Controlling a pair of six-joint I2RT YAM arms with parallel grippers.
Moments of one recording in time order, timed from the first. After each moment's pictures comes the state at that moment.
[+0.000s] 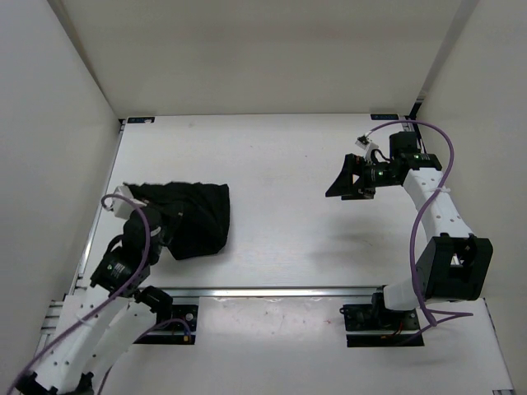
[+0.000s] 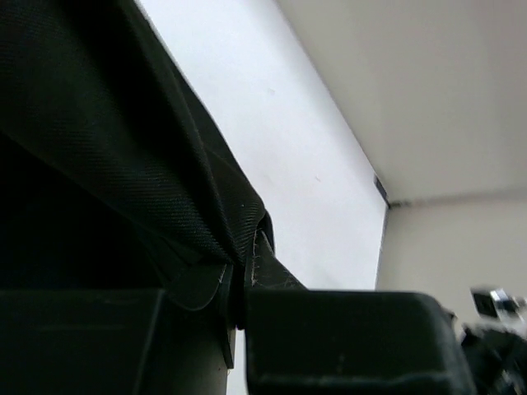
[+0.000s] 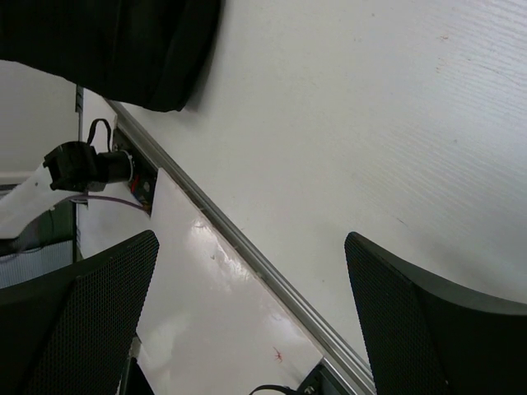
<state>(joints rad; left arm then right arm) -0.55 0.56 0.75 -0.56 -0.53 -1.14 0.01 1.44 1.23 -0.92 -0.90 -0.02</state>
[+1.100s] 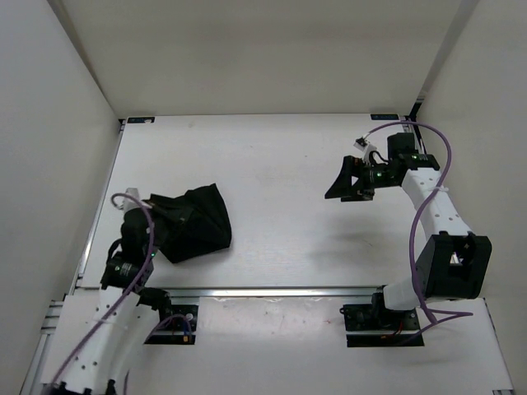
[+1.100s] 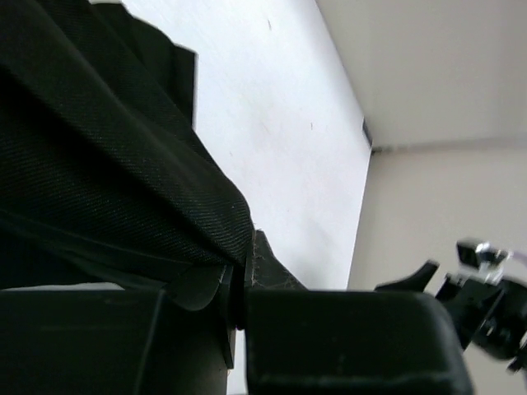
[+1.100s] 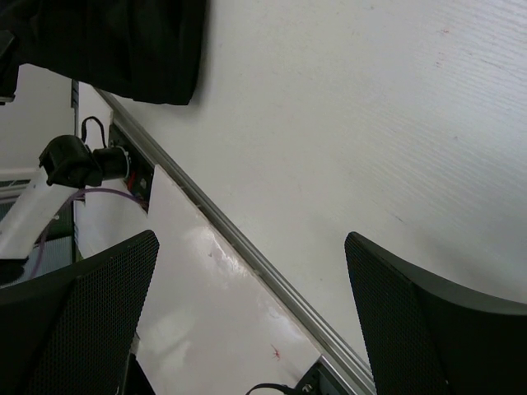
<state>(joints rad) -0.09 0.46 0.54 -0.48 0.07 -1.09 0.02 1.45 1.22 -0.92 -0.89 -0.03</state>
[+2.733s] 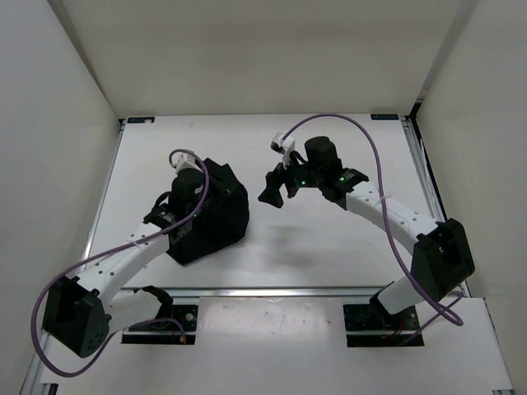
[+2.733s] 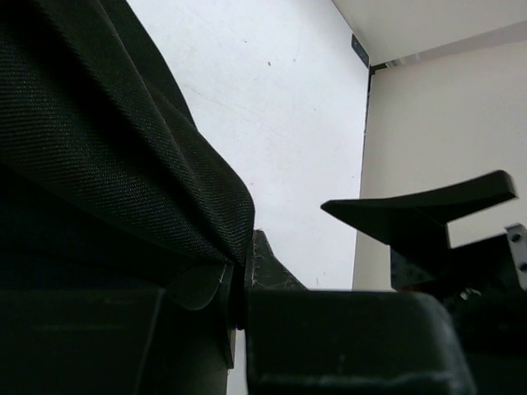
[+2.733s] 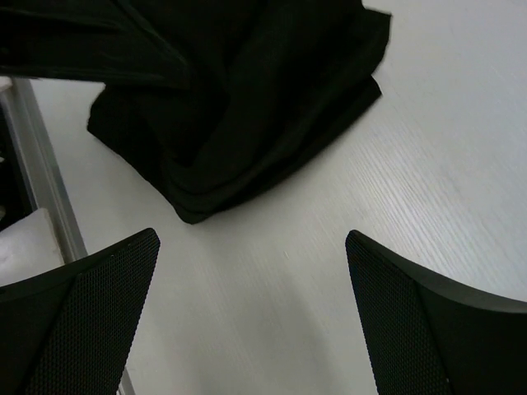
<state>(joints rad) -0.53 1.11 0.76 -0.05 -0.09 -1.06 0.61 1.50 1.15 -0.18 -0.54 -0.07</state>
